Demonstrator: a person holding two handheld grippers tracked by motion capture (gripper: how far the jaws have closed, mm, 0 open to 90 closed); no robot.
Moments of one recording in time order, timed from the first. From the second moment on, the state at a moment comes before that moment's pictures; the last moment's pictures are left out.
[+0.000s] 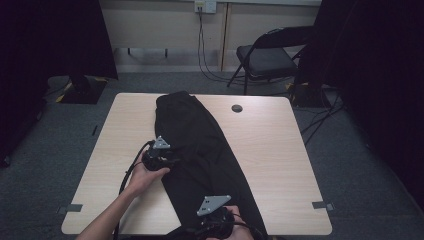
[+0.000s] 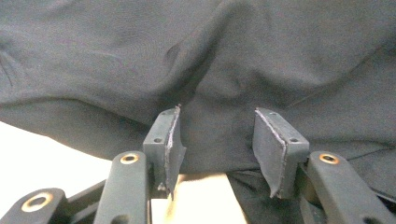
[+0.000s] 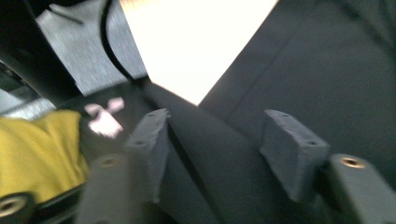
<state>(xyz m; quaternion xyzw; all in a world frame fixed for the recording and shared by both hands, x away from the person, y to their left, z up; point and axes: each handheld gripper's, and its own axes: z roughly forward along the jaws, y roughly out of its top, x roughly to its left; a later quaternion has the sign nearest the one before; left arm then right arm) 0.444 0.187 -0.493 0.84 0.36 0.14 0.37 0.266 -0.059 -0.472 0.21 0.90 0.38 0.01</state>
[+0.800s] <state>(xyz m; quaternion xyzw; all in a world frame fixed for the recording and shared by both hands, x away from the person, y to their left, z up) 0.447 0.186 -0.494 0.84 0.37 0.15 0.37 0.277 -0.221 -0.432 0.40 0.80 0.40 0.18</state>
